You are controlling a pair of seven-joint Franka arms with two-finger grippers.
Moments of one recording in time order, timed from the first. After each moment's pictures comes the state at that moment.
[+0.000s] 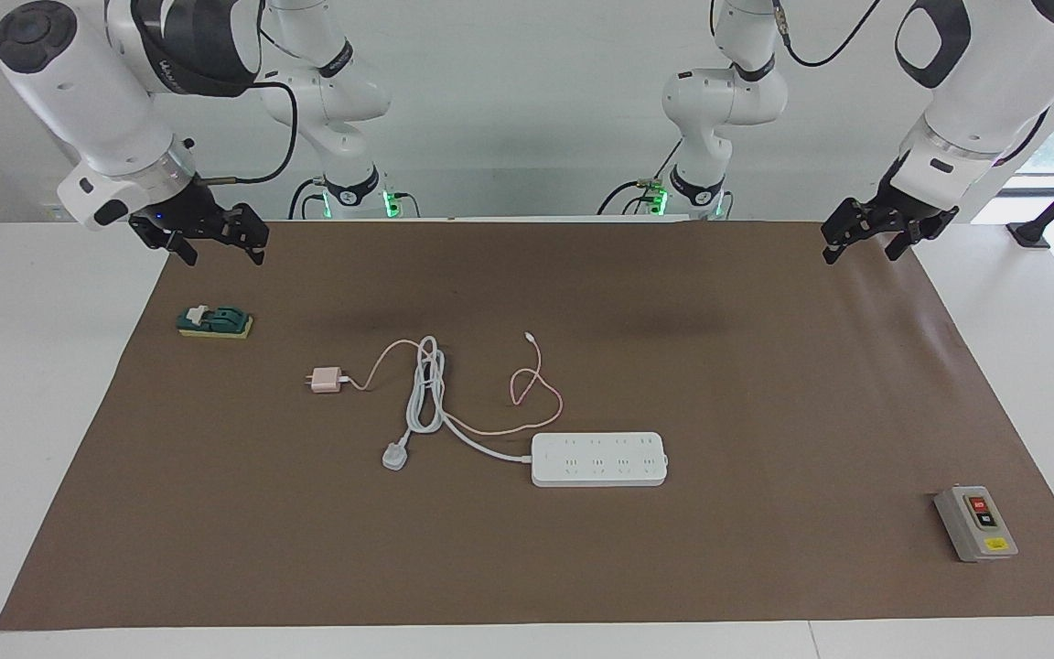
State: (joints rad) left arm -0.10 -0.02 0.07 -1.64 -0.03 1.59 -0.02; right arm 0.08 -0.01 -0.15 -1.67 0.02 1.53 -0.04
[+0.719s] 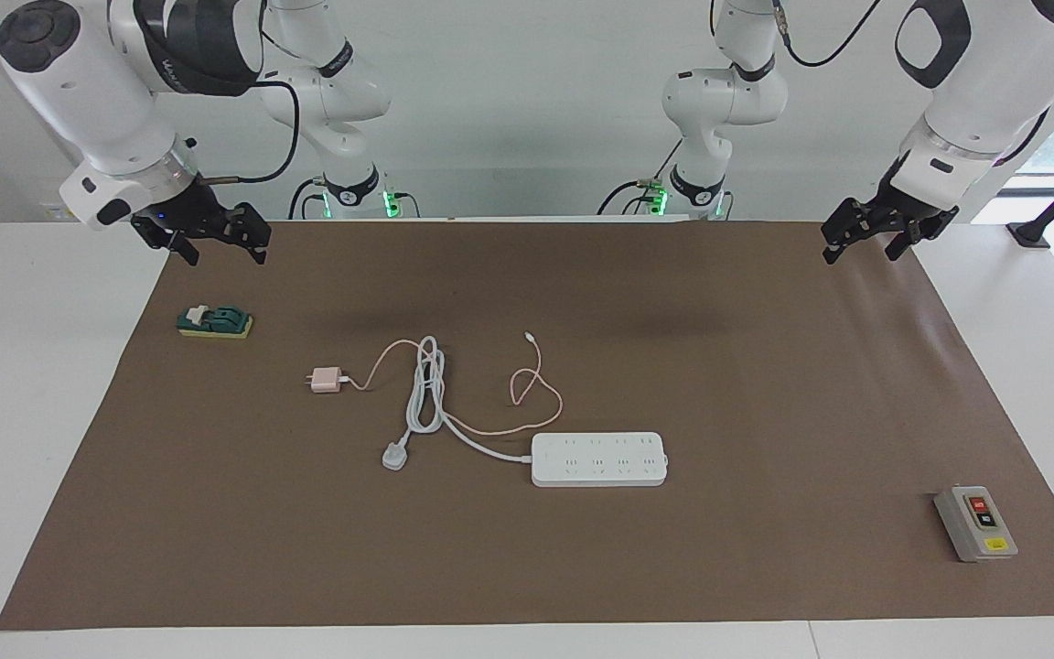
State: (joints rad) left arm -0.10 -0.02 0.07 -1.64 -0.03 1.59 -0.02; right arm 0.09 -0.01 -0.15 -1.67 0.02 1.53 -0.04
